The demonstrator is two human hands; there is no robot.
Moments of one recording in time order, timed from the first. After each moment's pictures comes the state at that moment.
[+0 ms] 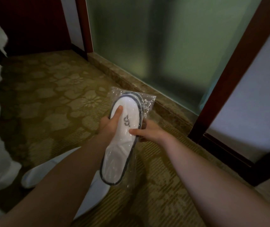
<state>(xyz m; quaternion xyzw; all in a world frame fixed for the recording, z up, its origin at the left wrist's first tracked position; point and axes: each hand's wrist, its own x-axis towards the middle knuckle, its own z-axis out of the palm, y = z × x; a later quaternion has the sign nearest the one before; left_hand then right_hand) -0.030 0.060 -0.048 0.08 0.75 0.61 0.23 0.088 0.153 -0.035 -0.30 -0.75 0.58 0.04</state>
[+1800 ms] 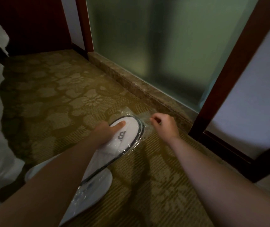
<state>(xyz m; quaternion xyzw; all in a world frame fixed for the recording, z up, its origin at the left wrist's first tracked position) -0.053 0.032 -0.072 0.24 0.88 0.32 0.24 0.115 0.171 -0.042 -0.32 -0.88 0.27 0.23</state>
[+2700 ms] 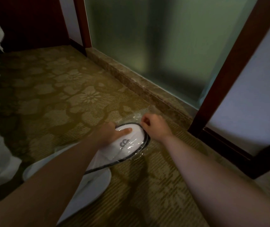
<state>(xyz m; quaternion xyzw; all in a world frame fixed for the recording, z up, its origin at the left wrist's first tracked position) -0.042 0.036 -0.076 0.40 0.86 0.23 0.20 0.100 0.156 -0.044 -0.30 -0.91 0.24 0.15</state>
